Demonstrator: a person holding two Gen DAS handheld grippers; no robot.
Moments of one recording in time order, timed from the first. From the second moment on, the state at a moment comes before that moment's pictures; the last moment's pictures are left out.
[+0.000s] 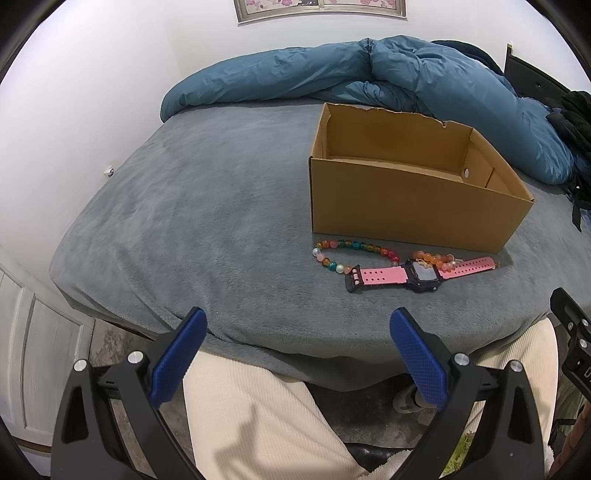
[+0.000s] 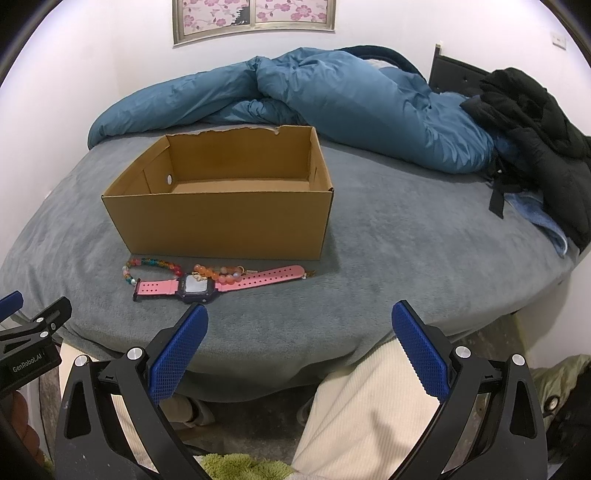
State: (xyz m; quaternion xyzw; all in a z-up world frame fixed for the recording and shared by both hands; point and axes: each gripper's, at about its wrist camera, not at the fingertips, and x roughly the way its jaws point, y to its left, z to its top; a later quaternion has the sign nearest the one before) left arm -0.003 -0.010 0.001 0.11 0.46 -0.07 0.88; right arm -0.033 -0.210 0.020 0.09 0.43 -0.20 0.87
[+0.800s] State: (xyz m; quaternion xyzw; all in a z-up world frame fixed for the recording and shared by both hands) left arm -0.003 -0.010 0.000 0.11 0.46 -0.07 0.88; right arm -0.031 -0.210 0.020 0.08 0.43 -0.20 0.87
